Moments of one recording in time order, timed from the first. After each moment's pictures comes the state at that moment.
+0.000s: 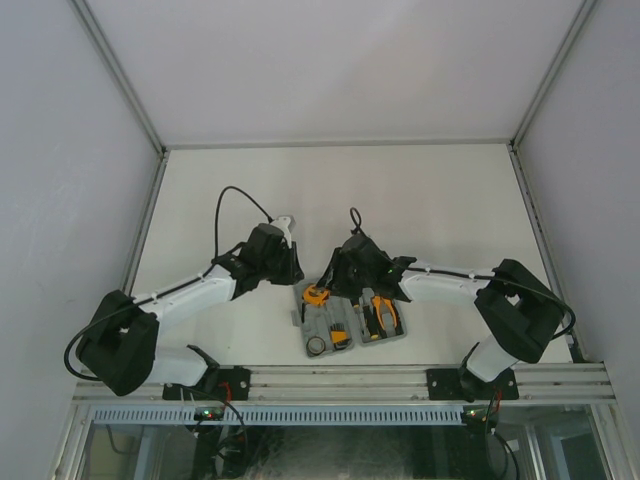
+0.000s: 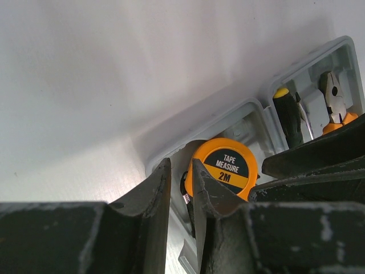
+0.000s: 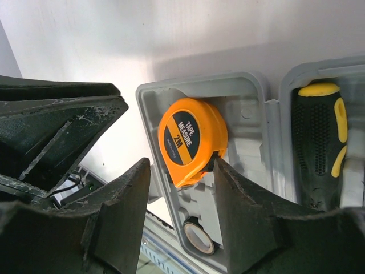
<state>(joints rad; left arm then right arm) -0.61 1.33 0.70 -0.19 0.06 -0.50 0.86 1.57 0.81 -0.06 -0.10 1.10</state>
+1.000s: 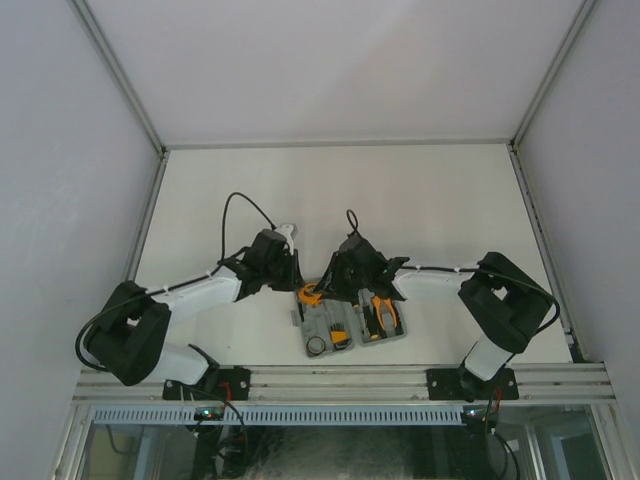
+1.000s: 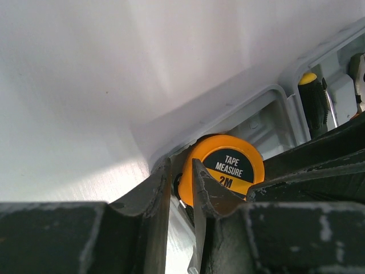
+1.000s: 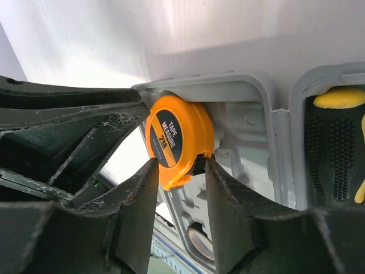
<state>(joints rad) -0.61 1.39 0.66 -0.14 0.08 -0.50 0.85 1.65 0.81 0.00 -0.17 1.14</state>
